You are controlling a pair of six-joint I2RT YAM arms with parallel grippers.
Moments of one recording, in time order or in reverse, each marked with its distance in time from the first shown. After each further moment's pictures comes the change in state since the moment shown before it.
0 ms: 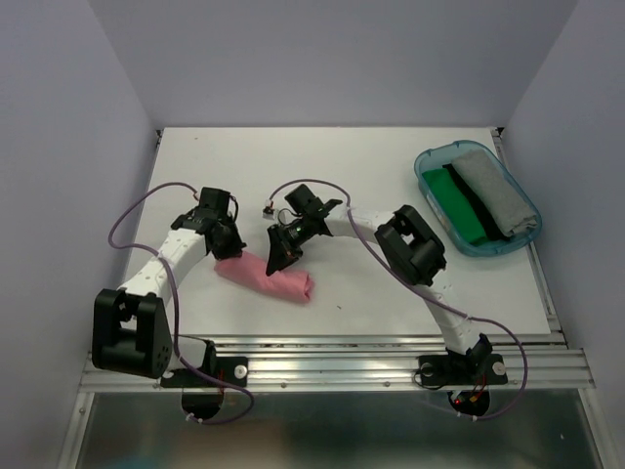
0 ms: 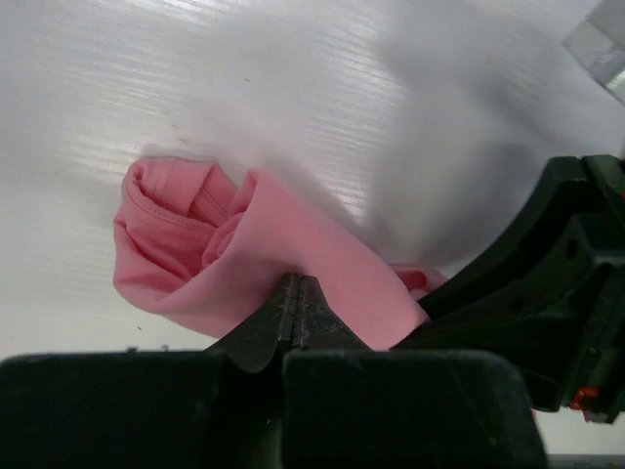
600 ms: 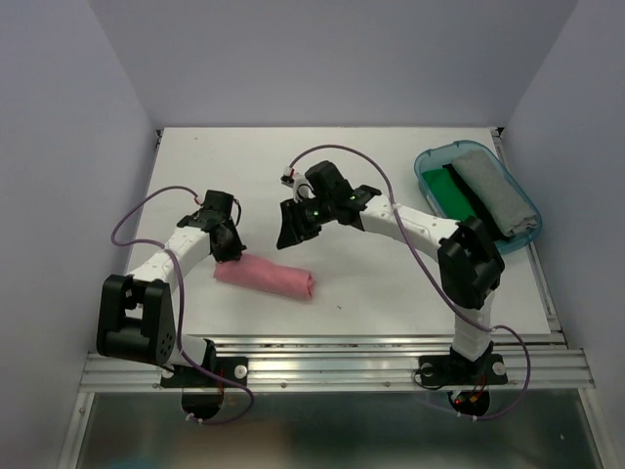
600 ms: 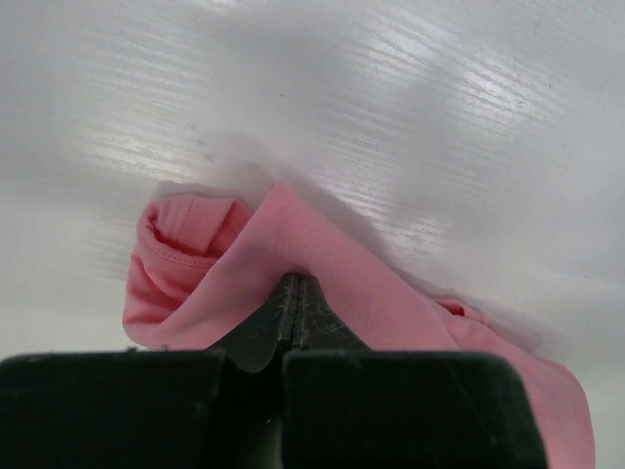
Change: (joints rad) left arm 0.000 0.089 -0.035 0.064 -0.062 -0.019; right arm 0.000 -0.440 -0.193 -0.025 0.416 -0.064
